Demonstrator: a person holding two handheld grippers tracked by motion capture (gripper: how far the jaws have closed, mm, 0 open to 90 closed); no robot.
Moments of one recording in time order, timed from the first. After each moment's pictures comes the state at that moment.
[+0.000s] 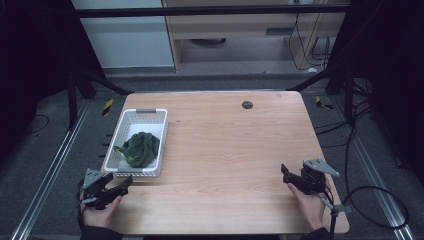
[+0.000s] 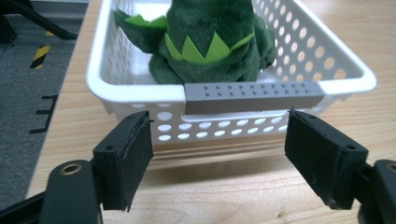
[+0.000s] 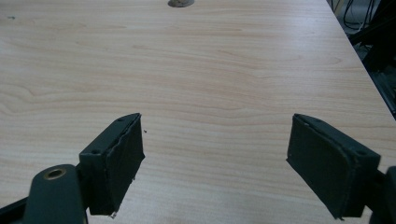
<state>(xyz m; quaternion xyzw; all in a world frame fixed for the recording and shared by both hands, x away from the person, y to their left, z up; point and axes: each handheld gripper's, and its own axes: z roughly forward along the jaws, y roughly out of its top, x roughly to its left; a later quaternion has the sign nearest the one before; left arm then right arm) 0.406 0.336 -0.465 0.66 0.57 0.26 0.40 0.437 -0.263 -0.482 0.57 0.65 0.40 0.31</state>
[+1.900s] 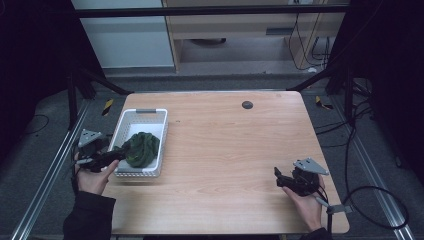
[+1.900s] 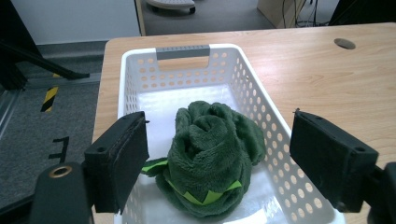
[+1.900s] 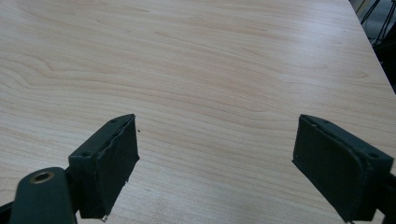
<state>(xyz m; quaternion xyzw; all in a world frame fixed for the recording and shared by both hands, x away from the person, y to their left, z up) 0.472 0.325 -0.378 0.68 0.54 0.29 0.41 0.438 -0.246 -0.481 0.52 0.70 0.38 0.31</state>
